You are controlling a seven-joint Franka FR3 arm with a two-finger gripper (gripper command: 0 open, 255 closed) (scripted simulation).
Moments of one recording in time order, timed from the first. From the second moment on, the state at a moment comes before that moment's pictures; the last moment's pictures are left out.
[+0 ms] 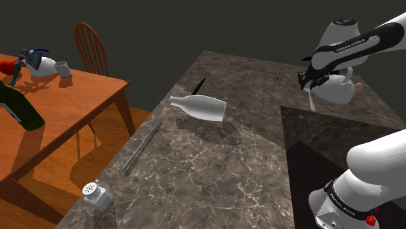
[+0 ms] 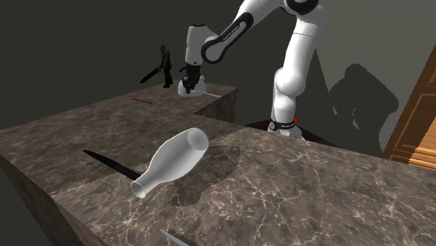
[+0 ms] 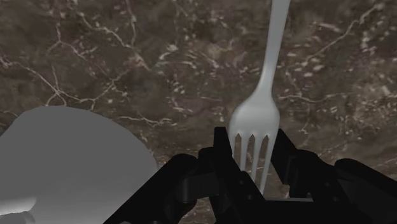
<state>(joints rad) -0.57 -0.22 -0.14 -2.47 -0.33 2.50 0.50</state>
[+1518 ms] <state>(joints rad) -0.59 -0.11 -0.14 -2.53 -0.39 2.66 0.56</state>
